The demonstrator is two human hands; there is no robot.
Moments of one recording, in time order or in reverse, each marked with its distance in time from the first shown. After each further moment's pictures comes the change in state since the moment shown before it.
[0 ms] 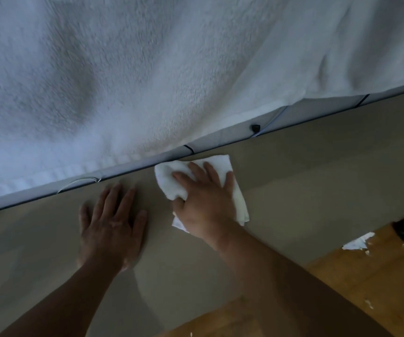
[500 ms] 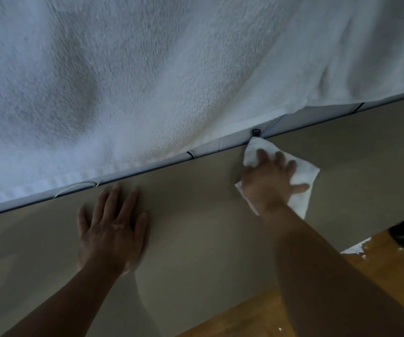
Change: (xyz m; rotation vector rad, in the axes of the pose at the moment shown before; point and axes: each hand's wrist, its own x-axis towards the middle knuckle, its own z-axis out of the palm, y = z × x) left_hand 0.005 0.004 0.000 0.038 -0.010 -0.006; right_hand 0.031 0.095 -0.044 0.013 0.093 0.658
